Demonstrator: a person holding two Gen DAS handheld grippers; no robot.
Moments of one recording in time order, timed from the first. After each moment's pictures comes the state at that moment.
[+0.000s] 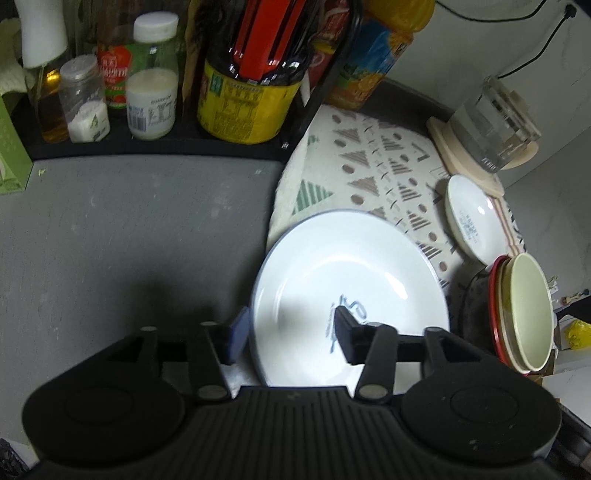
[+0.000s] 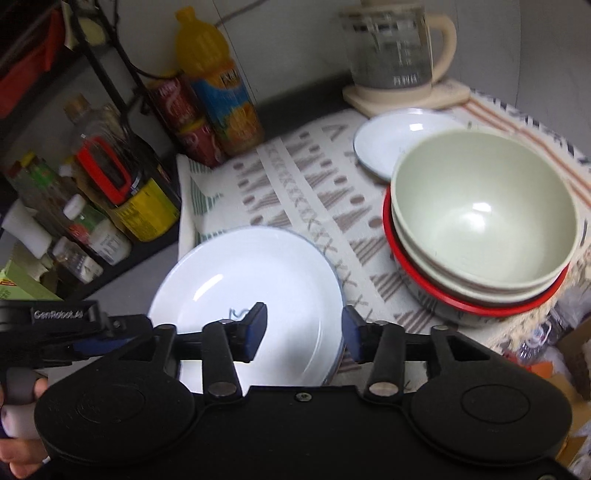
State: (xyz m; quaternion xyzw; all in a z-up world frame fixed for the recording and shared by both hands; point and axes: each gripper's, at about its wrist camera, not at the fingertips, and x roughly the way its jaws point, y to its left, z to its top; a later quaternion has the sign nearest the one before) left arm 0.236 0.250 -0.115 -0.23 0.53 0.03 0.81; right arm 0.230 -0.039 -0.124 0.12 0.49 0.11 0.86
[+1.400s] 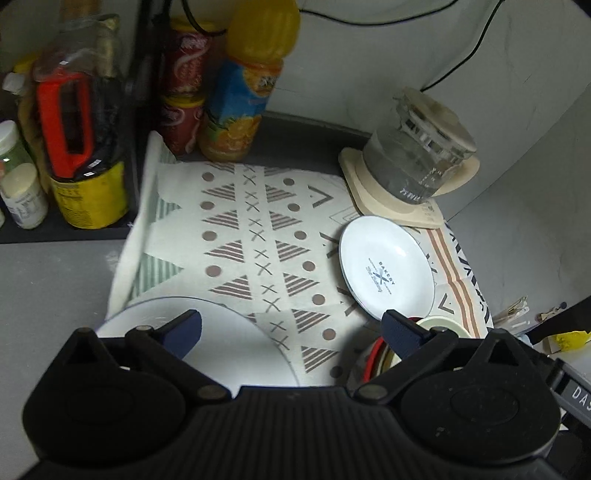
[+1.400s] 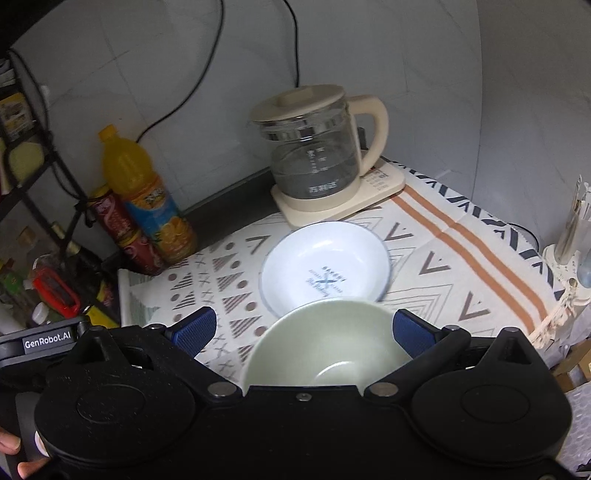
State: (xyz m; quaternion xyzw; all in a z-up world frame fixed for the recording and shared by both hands) left arm 0.334 0.130 -0.076 -0.21 0.49 0.00 0.85; right arm 0.321 -0.162 -0.081 0.13 0.44 0.06 0.89
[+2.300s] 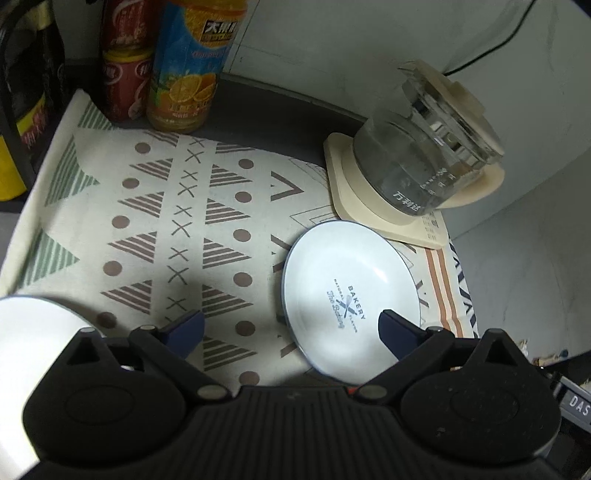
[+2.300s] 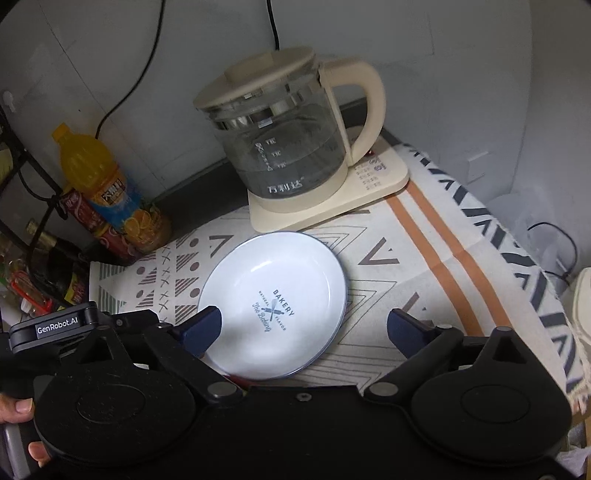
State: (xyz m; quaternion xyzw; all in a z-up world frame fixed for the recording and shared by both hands) left arm 0.420 0.059 -0.125 -0.27 0.50 0.04 0.82; right arm 0.441 -0.252 -0.144 0.13 0.50 0.16 0.84
